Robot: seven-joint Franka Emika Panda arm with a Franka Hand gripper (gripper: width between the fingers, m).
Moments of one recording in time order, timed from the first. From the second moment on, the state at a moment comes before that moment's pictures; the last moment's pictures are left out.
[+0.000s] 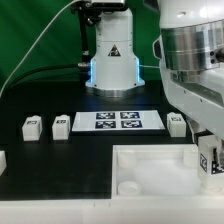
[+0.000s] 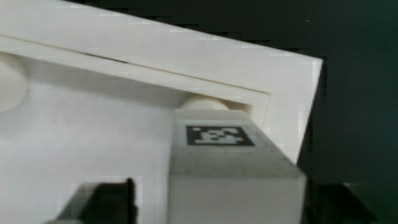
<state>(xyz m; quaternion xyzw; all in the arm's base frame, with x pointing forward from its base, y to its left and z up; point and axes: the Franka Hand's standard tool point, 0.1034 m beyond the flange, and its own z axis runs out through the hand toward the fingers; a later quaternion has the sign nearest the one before) 0.626 0.110 0.082 -0.78 0.62 0.04 0.07</state>
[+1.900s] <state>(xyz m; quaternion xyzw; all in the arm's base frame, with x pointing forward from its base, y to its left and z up) 0.632 0.116 0.085 -0.93 0.38 0.03 0.03</state>
